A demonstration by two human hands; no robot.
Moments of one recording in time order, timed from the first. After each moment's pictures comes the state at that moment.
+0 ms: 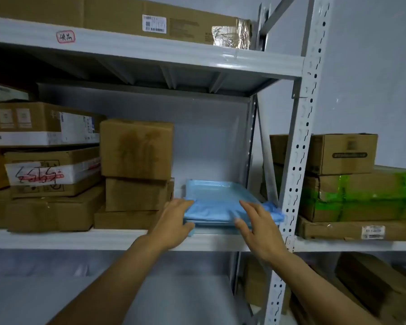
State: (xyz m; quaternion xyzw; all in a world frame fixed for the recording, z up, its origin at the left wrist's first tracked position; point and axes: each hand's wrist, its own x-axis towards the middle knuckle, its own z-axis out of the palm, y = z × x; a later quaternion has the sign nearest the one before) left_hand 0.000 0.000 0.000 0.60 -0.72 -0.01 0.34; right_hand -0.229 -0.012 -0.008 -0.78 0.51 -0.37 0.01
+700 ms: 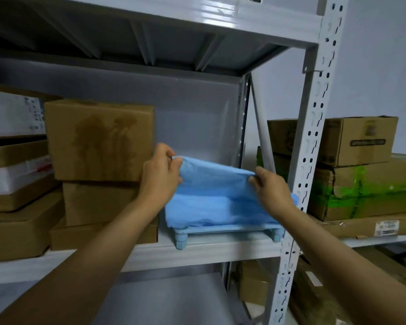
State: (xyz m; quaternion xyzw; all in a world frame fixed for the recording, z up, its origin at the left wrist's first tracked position) left_hand 0.005 -0.079 0.070 0.49 -0.61 -0.01 0.62; right_hand -0.227 -0.098 0.056 -0.71 0.57 -0.41 -0.05
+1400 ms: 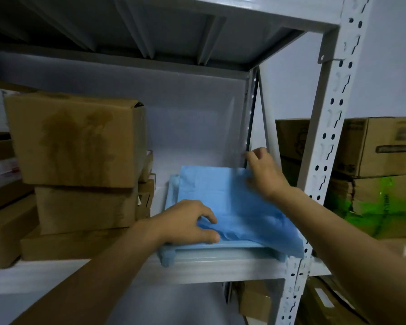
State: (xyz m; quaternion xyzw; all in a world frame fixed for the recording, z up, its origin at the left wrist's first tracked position) left_hand -0.032 -0.108 0.032 0.51 -0.83 -0.09 0.17; right_hand -0.239 -0.185 0.086 -0.78 0.55 -0.26 -0.17
